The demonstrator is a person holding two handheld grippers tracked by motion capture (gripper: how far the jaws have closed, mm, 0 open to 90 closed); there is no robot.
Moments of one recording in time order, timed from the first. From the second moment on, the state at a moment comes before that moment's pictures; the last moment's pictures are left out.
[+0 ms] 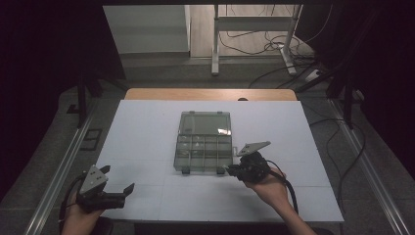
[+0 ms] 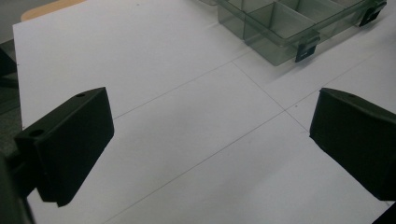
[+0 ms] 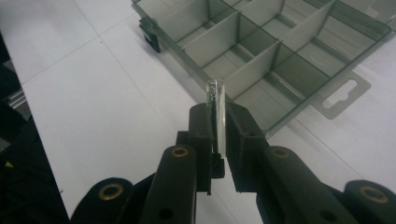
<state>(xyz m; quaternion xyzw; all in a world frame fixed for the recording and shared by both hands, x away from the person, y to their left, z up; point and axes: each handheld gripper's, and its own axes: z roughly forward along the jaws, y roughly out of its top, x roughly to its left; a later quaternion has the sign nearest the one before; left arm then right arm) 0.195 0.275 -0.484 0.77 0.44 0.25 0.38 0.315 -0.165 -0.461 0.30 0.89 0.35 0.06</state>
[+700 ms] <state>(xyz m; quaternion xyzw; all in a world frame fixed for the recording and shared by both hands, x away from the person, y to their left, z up) 0.196 0.275 -0.484 0.77 0.45 0.25 0.38 0.341 -0.161 -0.454 0.31 0.88 0.36 0.07</state>
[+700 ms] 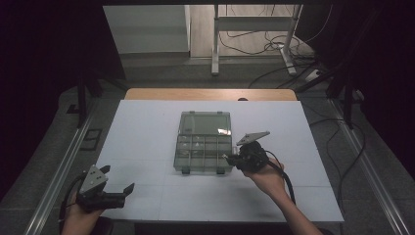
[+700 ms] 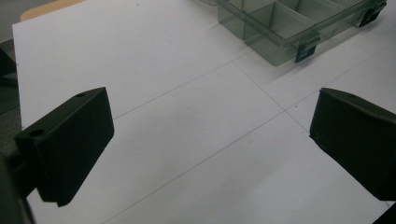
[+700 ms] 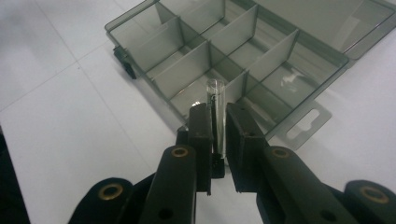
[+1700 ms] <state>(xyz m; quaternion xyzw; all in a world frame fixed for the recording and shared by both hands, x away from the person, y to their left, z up) 0.196 0.275 -0.484 0.77 0.44 0.25 0.38 0.377 -0.153 -0.453 0.33 0.87 0.35 0.09</state>
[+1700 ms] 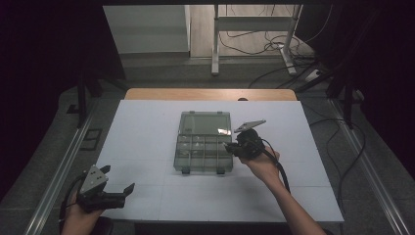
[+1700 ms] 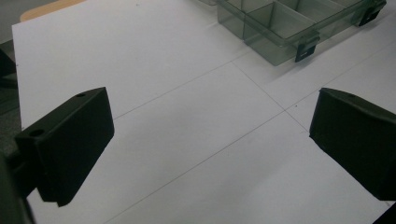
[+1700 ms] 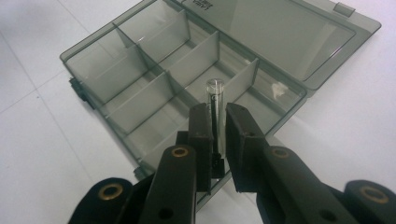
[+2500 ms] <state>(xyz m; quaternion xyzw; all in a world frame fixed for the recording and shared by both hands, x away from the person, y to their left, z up) 0.196 0.275 -0.484 0.77 0.44 0.25 0.38 0.407 -0.135 -0.463 0.35 0.87 0.34 0.10</state>
